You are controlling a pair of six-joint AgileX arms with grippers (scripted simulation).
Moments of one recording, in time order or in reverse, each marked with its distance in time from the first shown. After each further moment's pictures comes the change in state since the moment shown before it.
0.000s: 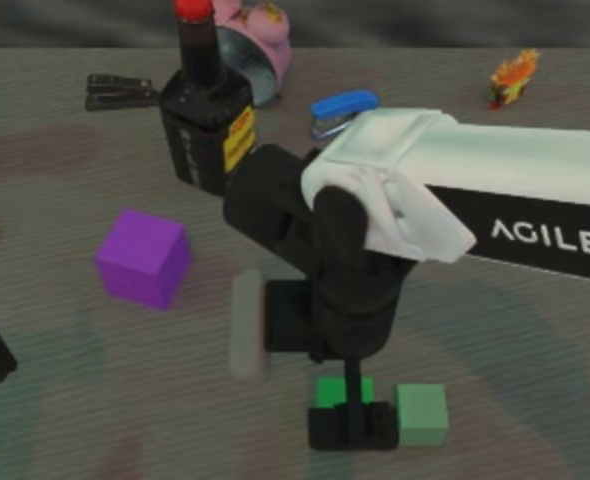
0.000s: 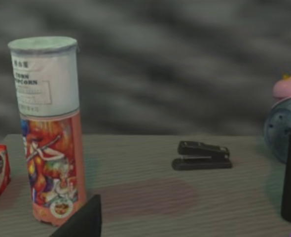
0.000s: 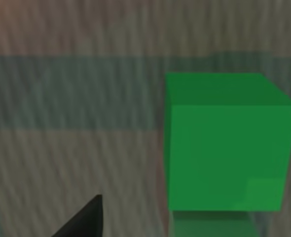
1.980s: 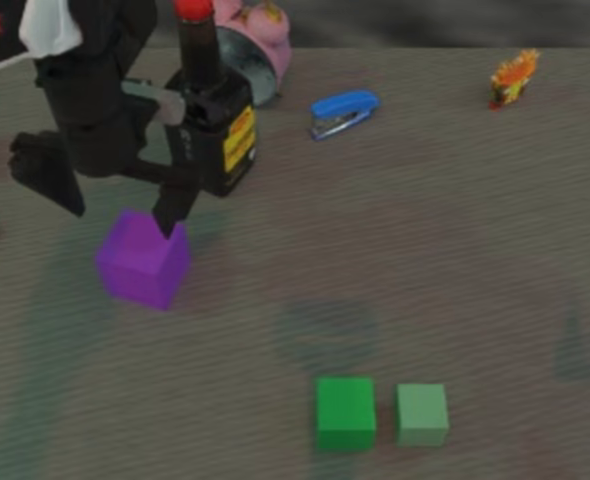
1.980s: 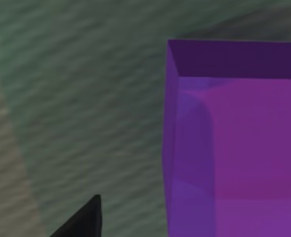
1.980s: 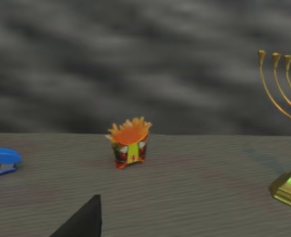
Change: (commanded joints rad) left arm -0.291 2.100 1.673 -1.144 0.002 0.038; right arm -0.892 -1.966 -1.485 1.078 0.009 0.659
